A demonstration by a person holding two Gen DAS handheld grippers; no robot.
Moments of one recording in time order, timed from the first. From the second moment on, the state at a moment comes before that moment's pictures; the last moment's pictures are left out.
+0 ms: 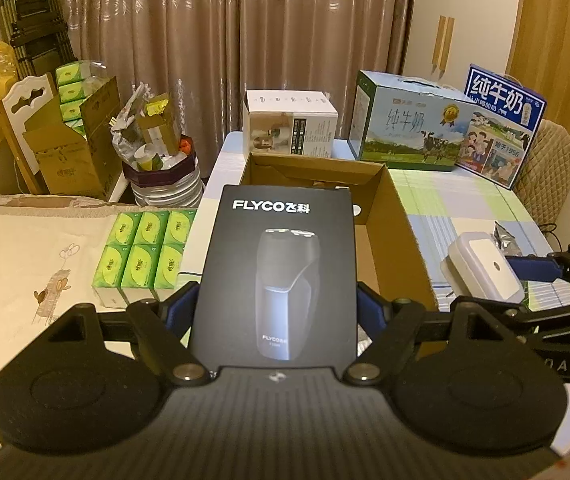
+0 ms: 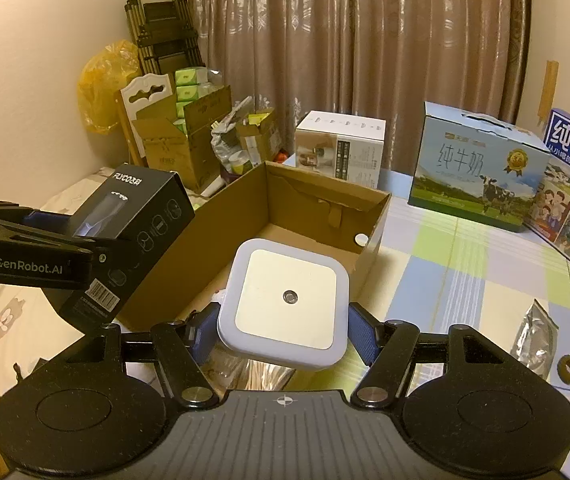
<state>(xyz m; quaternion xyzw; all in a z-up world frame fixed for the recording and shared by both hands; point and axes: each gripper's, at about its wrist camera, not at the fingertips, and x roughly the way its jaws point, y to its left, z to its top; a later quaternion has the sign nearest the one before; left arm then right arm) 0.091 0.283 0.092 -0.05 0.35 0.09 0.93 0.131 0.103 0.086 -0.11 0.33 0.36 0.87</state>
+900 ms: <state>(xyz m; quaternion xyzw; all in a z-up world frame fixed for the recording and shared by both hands) 0.151 0.297 0.053 -0.03 0.39 0.09 0.92 0.173 0.117 0.054 -0.08 0.36 0.35 0.86</state>
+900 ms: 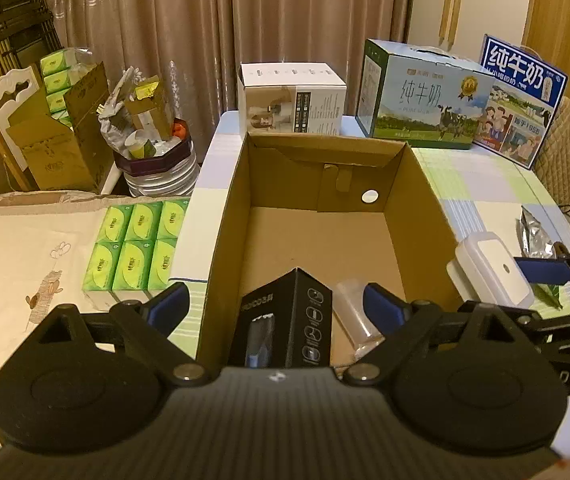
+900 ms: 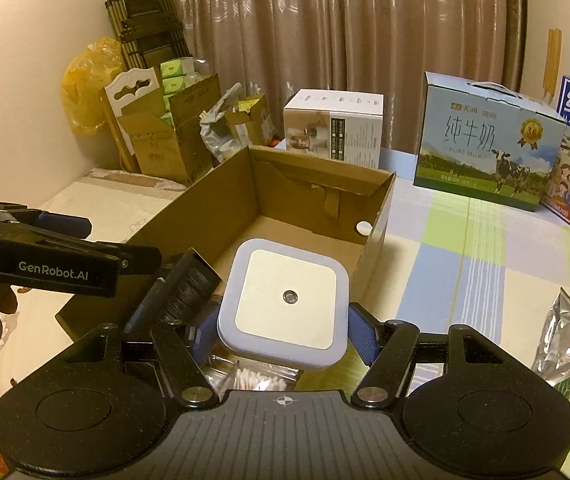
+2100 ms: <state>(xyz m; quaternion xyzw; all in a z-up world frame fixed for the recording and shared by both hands) 0.137 0.304 0.061 -0.04 0.38 0.09 0.92 0.177 0.113 0.067 -0.03 0.34 0.36 0.87</state>
